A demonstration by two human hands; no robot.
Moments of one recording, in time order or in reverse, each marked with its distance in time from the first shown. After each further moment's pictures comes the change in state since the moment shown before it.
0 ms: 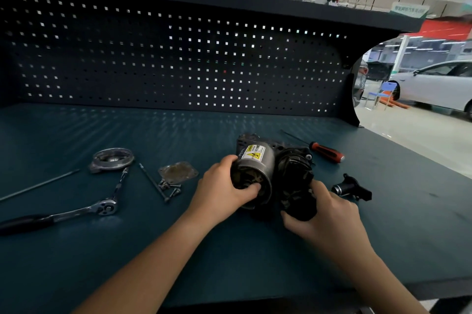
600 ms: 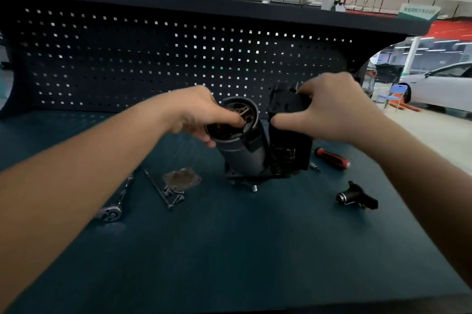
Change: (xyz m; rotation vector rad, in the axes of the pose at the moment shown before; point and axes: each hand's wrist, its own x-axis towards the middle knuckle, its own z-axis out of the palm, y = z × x) left_hand 0.072 0.082 -0.116 0.031 -0.290 -0.192; right_hand 0.141 -0.049 -0.084 -0.008 -0.190 -0.124
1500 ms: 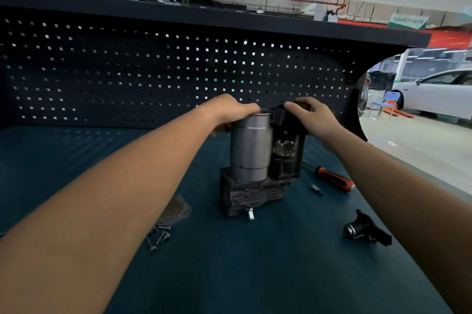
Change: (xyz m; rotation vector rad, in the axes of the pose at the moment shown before) left_hand 0.124 0.016 0.023 0.064 0.092 0.027; right_hand 0.091 0.113 0.099 0.738 0.007 0.515
